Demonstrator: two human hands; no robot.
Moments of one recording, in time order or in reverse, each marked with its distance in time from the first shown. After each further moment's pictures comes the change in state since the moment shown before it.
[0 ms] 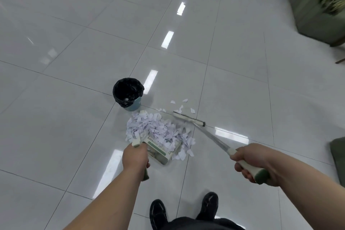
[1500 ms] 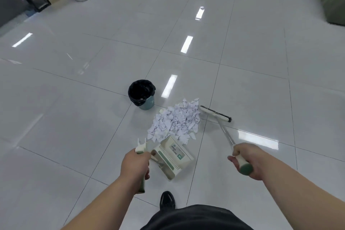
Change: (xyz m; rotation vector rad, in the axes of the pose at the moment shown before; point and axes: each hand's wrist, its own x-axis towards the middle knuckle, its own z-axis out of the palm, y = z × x) left_hand -0.142 -0.024 -0.009 0.160 -0.041 0.070; right_hand 0.042 0.080 -0.045 0.441 -0.053 -0.006
